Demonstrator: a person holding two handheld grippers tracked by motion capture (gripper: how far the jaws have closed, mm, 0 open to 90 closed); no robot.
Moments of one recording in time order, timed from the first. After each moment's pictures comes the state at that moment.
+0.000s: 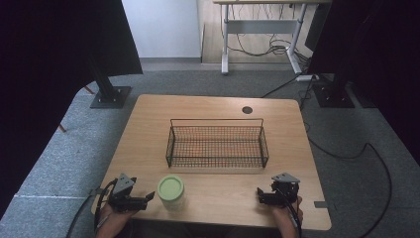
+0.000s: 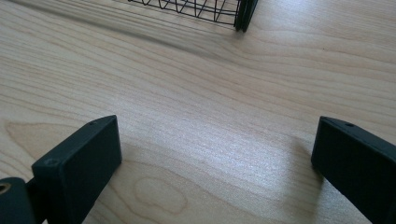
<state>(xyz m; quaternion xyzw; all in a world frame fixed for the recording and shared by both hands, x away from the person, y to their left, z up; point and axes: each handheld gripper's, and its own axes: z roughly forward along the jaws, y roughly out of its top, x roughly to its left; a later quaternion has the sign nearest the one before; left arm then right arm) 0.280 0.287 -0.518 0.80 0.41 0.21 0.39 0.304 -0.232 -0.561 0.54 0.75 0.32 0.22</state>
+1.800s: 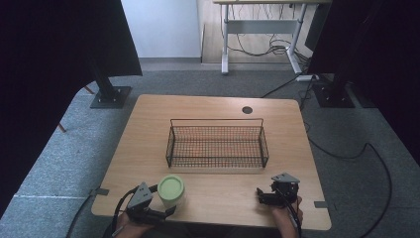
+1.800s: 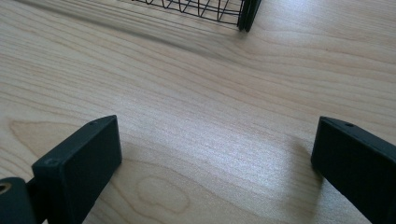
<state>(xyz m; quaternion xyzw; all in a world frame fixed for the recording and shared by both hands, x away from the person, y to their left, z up) 0.250 0.224 -0.504 0.82 0.32 0.16 0.46 0.304 -0.232 -0.561 0.53 0.75 0.32 0.22</state>
